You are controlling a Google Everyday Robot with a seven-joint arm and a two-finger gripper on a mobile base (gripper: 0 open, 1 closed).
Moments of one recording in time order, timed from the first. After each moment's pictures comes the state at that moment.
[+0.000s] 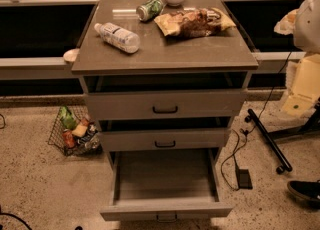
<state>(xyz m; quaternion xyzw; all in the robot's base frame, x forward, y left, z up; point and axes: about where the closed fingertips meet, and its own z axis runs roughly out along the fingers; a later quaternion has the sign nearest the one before) 0.438 -0.216 0.980 -0.60 0.78 -0.04 0.16</state>
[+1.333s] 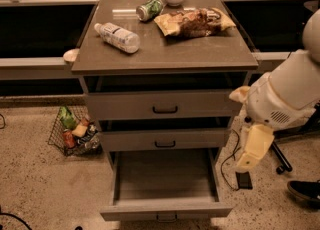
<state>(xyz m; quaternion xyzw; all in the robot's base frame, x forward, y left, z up) 0.422 -0.170 0.835 -0.62 0.76 0.11 0.17</state>
